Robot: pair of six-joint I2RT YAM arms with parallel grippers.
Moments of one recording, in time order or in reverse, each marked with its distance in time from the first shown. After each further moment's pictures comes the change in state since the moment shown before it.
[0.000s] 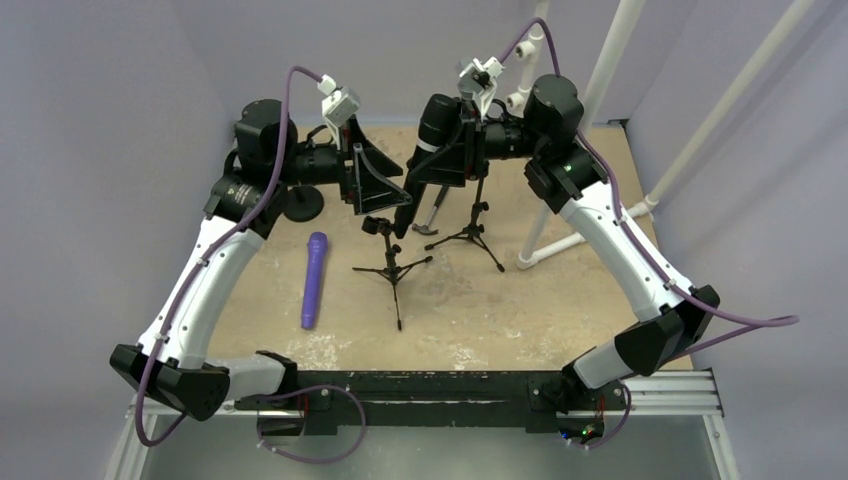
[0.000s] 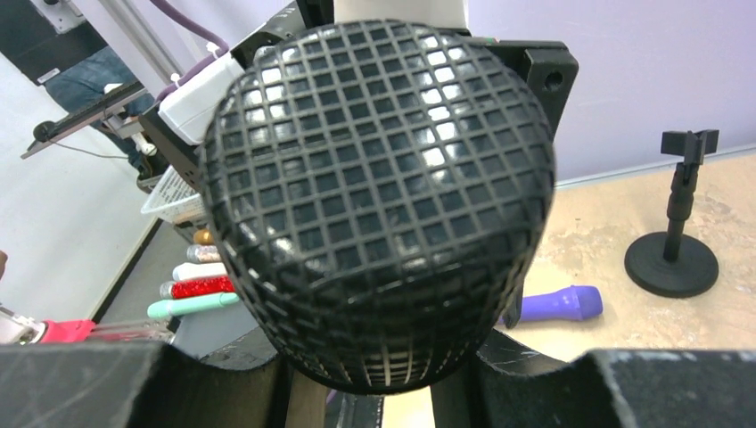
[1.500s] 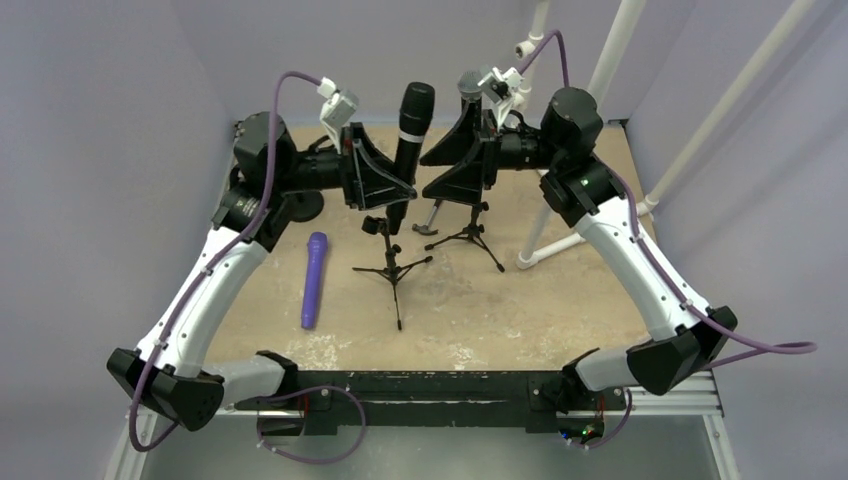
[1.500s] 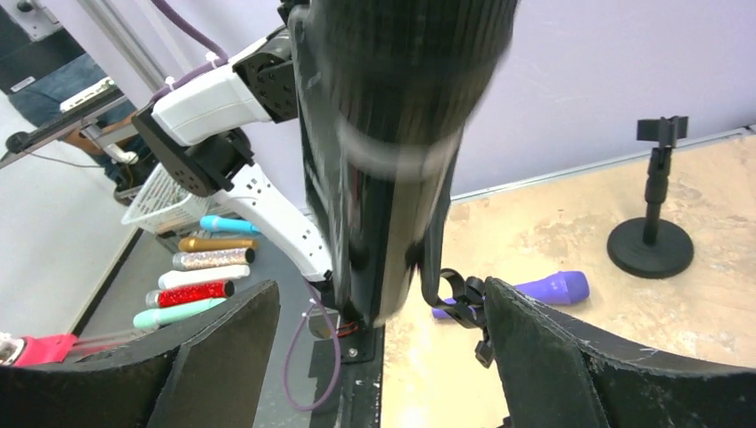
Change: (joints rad) left arm -0.085 -0.023 -0.104 0.271 0.015 -0.193; right arm -0.021 -0.096 -0.093 0.005 0.034 -0.006
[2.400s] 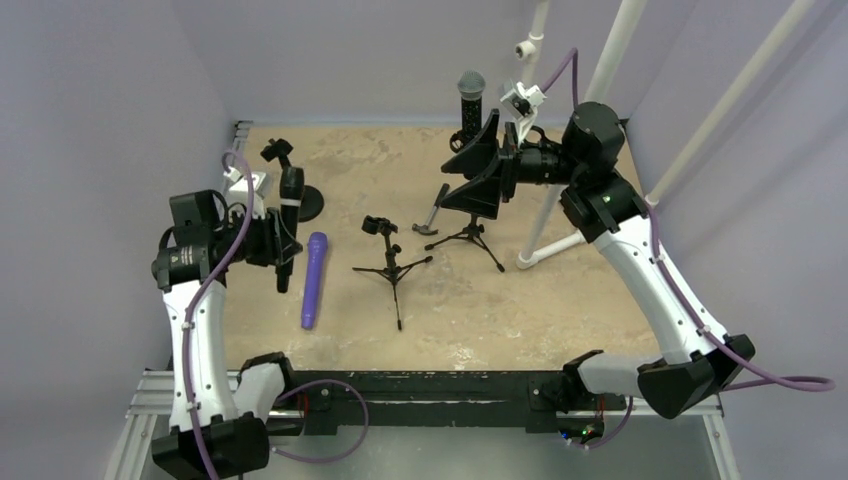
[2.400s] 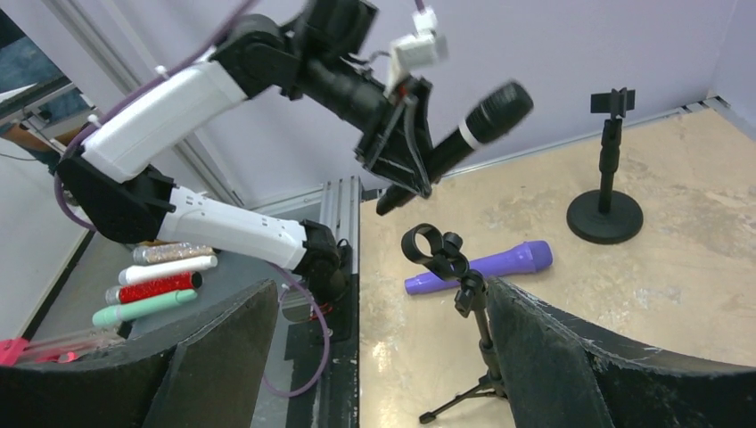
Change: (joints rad) left arm 0.683 -0.313 -0.234 -0.869 -0.368 0.619; right arm -0.072 -0.124 -0.102 -0.095 0.019 -0.105
